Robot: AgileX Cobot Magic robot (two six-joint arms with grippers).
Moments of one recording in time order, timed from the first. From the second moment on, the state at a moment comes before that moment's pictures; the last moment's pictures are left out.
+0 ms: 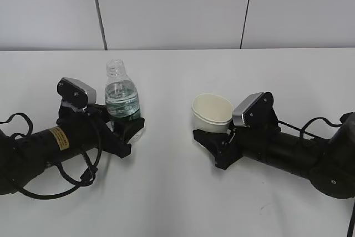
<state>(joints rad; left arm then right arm) -0.29 2.16 -0.69 0.53 -1.14 -0.17 0.20 2.23 -0.74 -0.61 -1.15 0.07</state>
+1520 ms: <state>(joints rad) -0.29 2.09 -0.69 0.49 -1.10 0.25 0.27 2.16 -0.78 -0.94 -1.15 0.24</state>
